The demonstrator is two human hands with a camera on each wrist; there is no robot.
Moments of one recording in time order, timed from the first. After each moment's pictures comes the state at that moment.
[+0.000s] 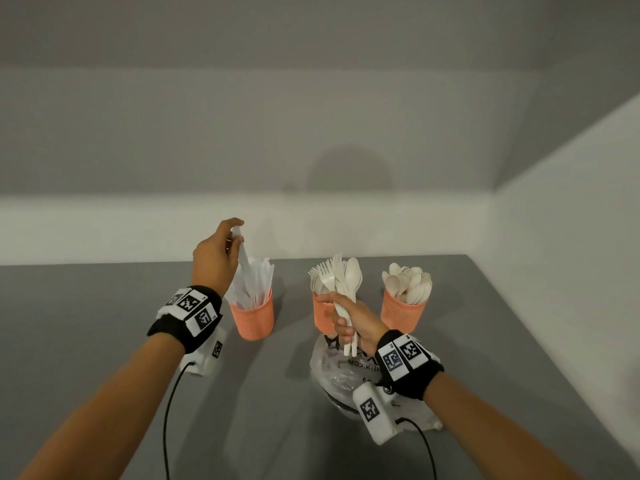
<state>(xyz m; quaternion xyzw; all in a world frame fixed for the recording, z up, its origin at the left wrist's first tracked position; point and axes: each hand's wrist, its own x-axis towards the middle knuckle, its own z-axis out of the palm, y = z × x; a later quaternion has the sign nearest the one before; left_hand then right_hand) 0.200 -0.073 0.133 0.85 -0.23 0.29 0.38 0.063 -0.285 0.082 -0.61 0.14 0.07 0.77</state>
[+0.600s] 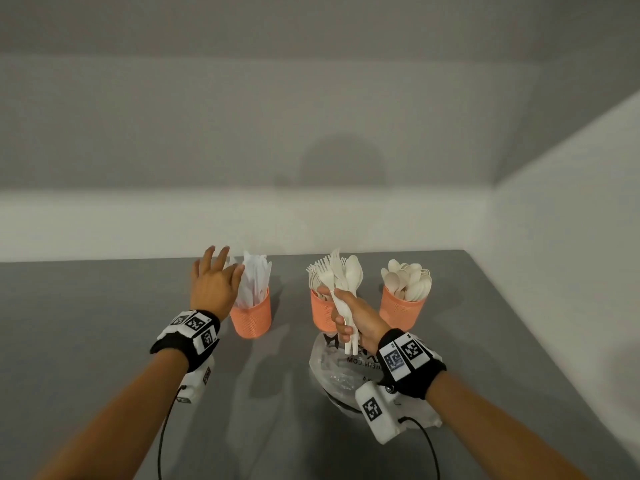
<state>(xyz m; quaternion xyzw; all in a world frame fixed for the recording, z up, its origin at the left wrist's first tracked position) 0.216 -0.058 0.065 0.95 -0.20 0.17 0.17 0.068 -0.287 0.077 -0.61 0.15 0.07 0.78</state>
